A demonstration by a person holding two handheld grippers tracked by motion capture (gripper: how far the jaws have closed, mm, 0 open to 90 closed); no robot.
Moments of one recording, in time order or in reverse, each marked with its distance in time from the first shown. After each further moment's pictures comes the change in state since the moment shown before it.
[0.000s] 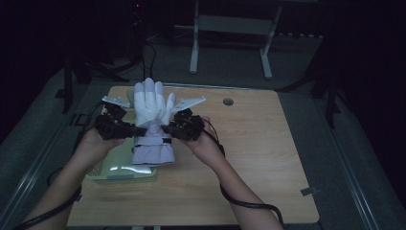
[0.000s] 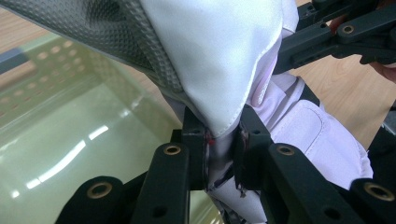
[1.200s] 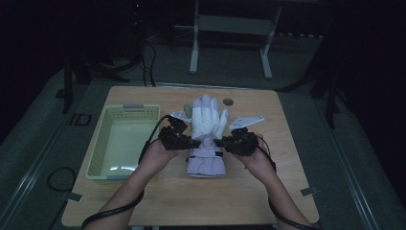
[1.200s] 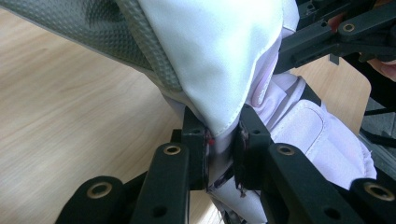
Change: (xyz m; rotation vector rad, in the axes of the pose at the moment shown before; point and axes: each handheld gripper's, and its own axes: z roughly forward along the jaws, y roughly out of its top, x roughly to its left) left arm -0.085 0.036 0.127 -0.005 -0.148 0.070; right arm -0.066 -0.107 -0.092 0.049 -0.101 0.067
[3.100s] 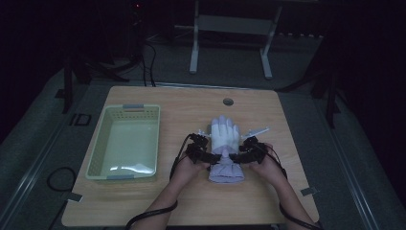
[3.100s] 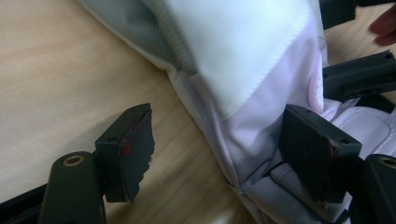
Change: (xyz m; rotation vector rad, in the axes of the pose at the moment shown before) left arm 0.010 -0.033 0.145 0.012 0.057 -0.205; right arm -0.079 -0.090 0.041 0.208 -0.070 0.134
